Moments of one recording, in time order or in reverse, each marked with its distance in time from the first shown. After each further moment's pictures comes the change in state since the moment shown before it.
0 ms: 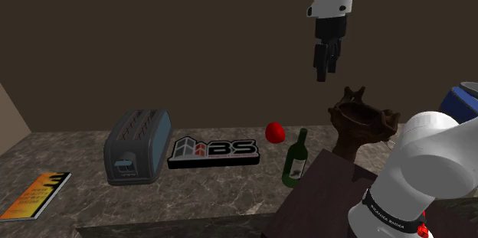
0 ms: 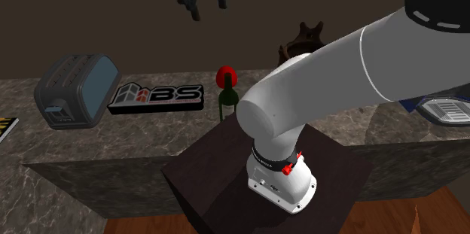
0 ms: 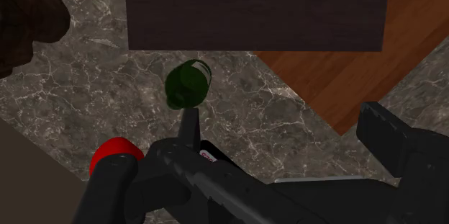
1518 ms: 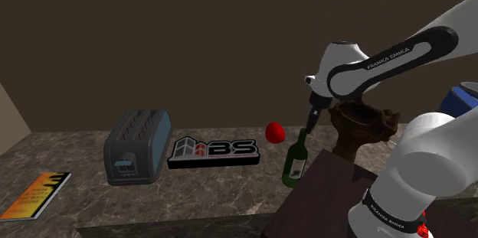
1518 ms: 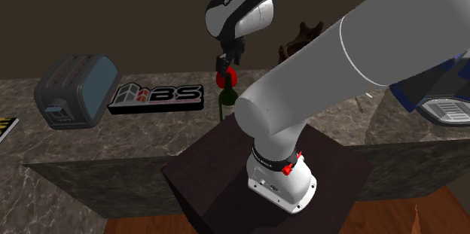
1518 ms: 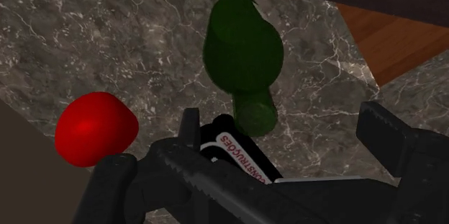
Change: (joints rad) arm -0.076 0.144 -0.374 -0.602 -0.260 1.028 -0.348
